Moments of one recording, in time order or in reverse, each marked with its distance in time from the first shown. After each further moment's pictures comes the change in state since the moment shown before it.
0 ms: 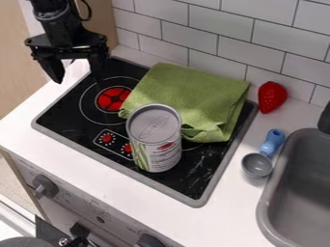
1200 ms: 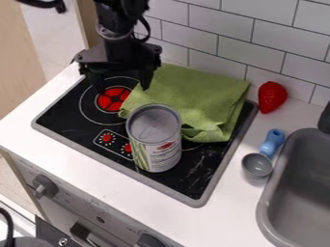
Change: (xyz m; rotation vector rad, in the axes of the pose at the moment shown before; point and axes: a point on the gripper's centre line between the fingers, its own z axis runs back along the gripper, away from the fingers) arm -0.023 -0.071 -0.001 0.115 -0.121 0.211
